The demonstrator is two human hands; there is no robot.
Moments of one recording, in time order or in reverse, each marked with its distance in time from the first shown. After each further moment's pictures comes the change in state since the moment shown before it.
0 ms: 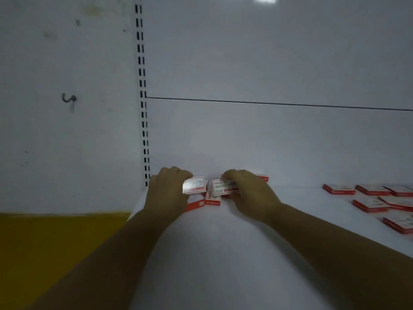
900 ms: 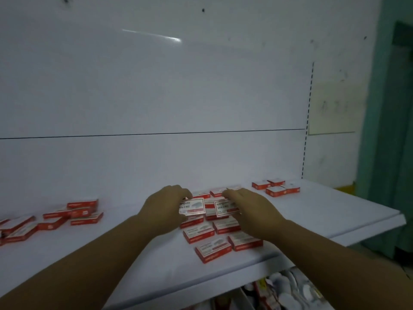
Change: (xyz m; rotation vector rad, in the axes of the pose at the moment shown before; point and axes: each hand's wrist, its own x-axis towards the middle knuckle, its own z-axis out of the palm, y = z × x) left_hand 0.011 0.425 0.050 -0.153 -0.225 0.389; right_hand -0.272 0.253 -0.263 -0.258 0.004 0.250
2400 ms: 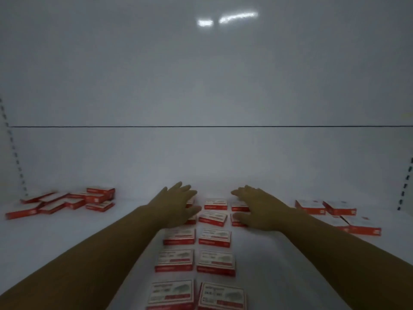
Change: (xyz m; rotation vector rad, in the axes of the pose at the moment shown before) left_hand 0.084 -0.001 0.056 0.235 -0.299 -0.433; right_hand 0.126 0.124 0.068 0.187 -0.423 -0.236
